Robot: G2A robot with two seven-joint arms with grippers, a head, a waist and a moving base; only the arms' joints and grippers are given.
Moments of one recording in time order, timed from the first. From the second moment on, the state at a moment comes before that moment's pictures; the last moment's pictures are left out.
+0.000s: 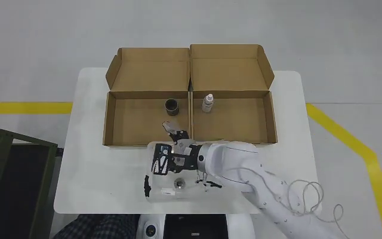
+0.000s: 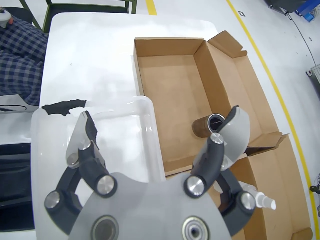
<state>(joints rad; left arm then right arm) -0.01 -0.37 -0.75 -1.25 2.03 -0.40 0.22 -1.05 -1.30 0.82 -1.98 -1.34 -0.62 0.70</state>
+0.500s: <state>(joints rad) -0.01 -0.37 -0.75 -1.25 2.03 -0.40 0.22 -1.20 -1.26 0.87 -2.00 -1.43 -0.74 0.64</state>
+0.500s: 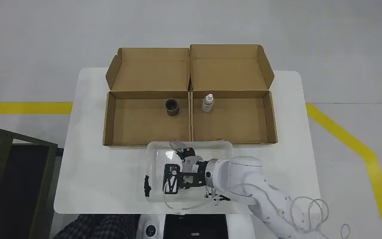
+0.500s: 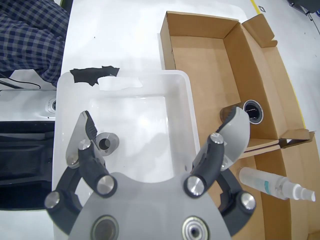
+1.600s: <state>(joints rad) -0.01 -0.37 -0.75 -1.25 2.03 -0.40 0.22 -1.26 -1.21 0.90 -1.87 -1.42 -0.83 0.61</state>
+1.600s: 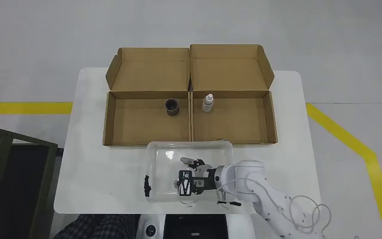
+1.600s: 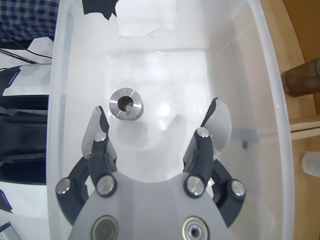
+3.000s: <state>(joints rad) -0.01 -0.37 -0.75 -1.25 2.03 -0.40 0.22 -1.18 -1.20 0.89 -1.92 -1.25 -0.83 0.54</state>
